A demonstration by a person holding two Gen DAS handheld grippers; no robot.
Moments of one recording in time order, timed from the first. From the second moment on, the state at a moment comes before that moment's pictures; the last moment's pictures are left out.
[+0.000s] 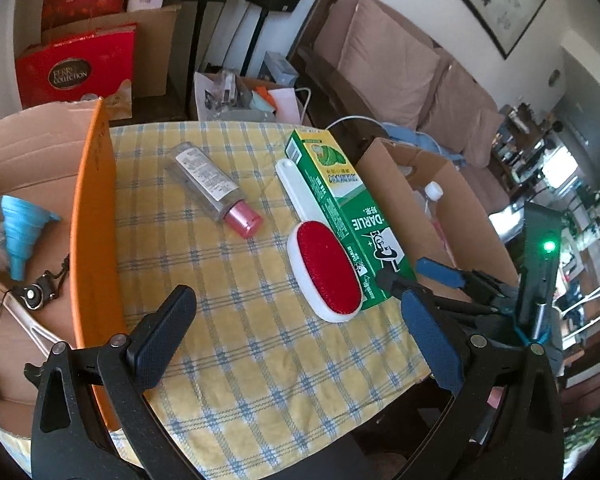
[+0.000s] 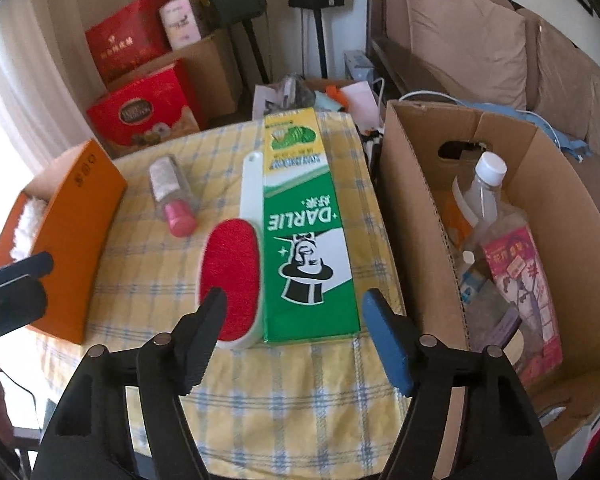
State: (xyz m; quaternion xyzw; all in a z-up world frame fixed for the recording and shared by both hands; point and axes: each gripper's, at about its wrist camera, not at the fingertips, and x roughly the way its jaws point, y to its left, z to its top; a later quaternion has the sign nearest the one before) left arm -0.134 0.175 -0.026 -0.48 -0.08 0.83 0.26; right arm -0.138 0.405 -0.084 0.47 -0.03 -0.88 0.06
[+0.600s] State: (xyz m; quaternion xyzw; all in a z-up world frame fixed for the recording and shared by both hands) left arm -0.140 0.200 -0.053 -0.51 -0.07 0.81 0.27; right arm -0.155 0.415 -0.109 0.50 -0.04 -0.86 0.06
